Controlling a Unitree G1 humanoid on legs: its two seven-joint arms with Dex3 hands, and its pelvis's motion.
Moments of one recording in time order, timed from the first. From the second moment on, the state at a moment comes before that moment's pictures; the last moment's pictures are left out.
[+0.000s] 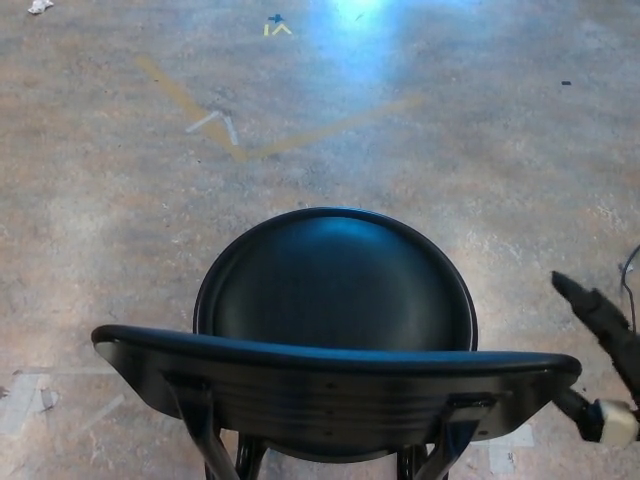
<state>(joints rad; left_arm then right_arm) -0.10 0.25 0.11 1.37 0.13 0.01 0.01 -0.24 -0.45 0.10 0.88 -0.25 -0.75 0.00</state>
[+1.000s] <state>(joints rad) -0.11 0.26 0.11 1.37 0.14 0.01 0.01 -0.20 -0.41 0.29 0.72 -0.40 -0.70 -0.02</state>
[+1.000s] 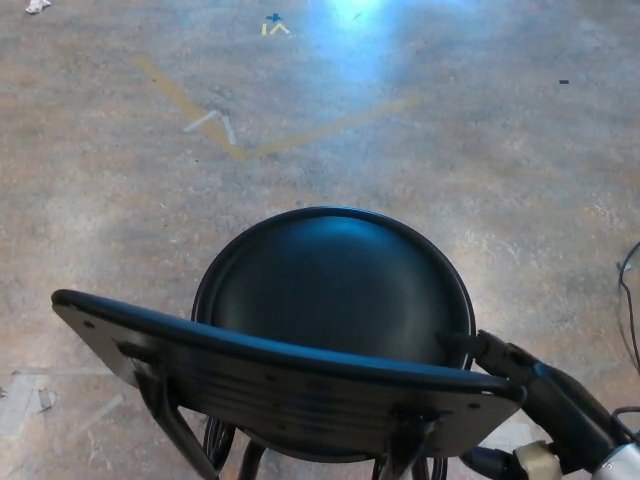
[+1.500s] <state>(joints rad) -0.11 0.26 0.12 1.37 0.14 0.01 0.01 -0.20 -0.34 0.38 0.61 -0.46 -0.65 -0.02</state>
